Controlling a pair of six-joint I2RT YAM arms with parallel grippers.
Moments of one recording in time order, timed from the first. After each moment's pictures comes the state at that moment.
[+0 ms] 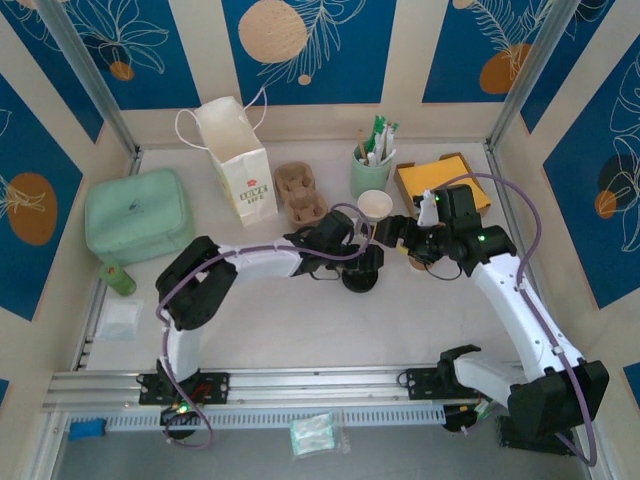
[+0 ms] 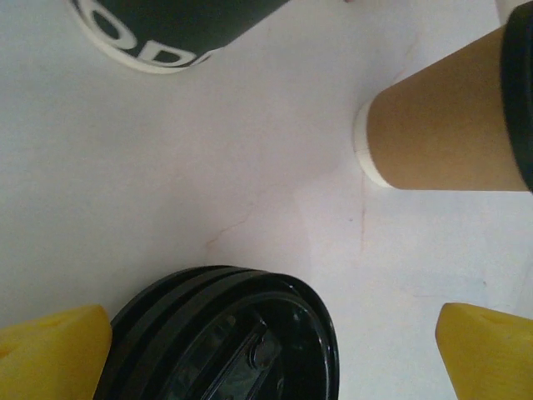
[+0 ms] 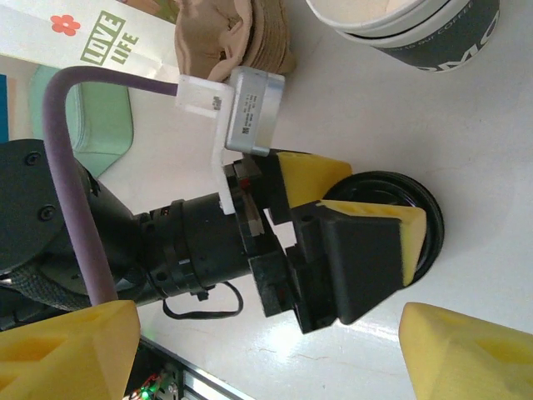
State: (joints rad) left arm -0.90 1.95 1.27 -0.07 0.22 -0.74; right arm 0.24 1.07 1.03 -0.84 -0.49 0.59
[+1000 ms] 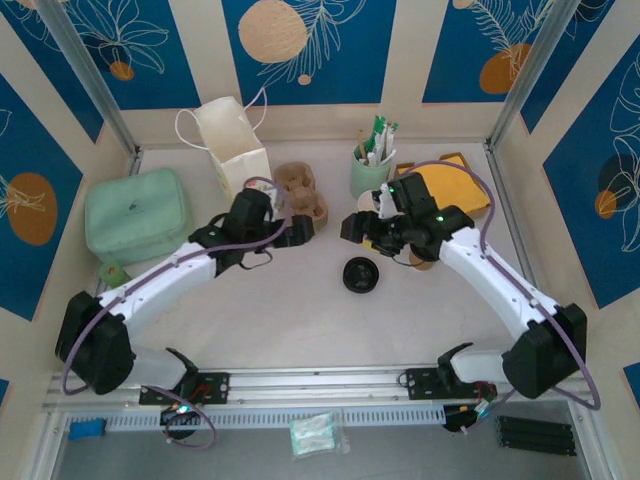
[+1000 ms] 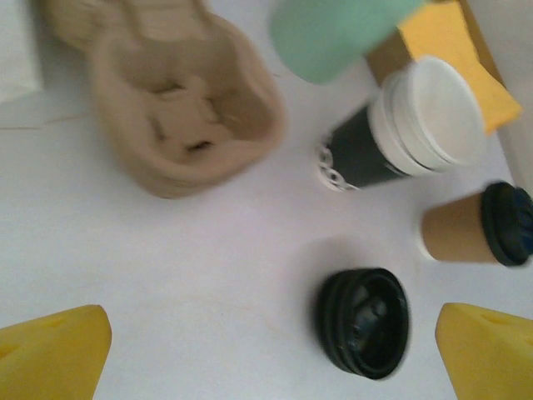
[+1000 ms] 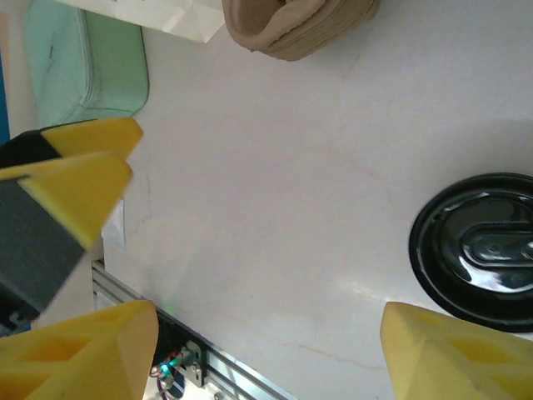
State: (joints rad) left arm -0.59 1.35 1.00 -0.33 0.11 -0.64; right arm 0.47 1.32 1.16 -0.74 -0.45 0.71
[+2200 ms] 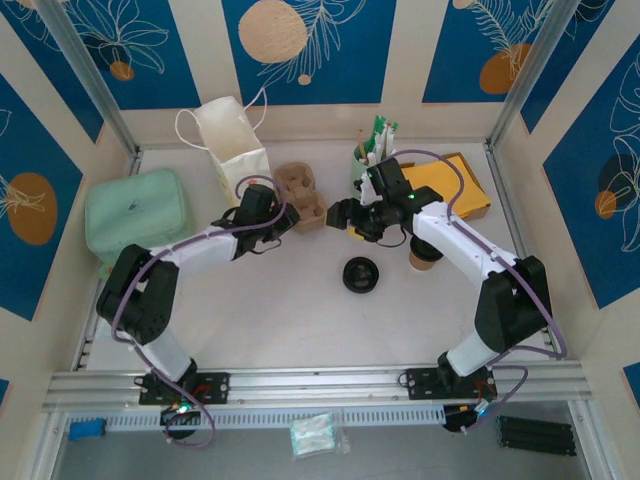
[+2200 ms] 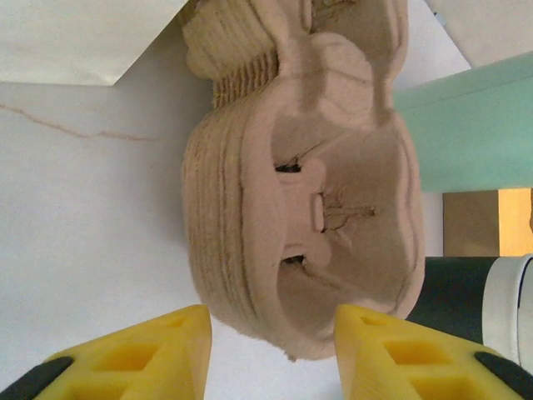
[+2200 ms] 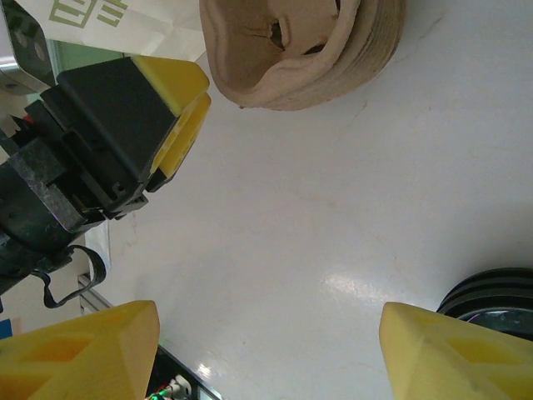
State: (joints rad) left arm -0.51 1.68 1.02 -0.04 0.08 -1.00; right arm 0.46 1.56 1.27 -0.67 -0.48 0.66
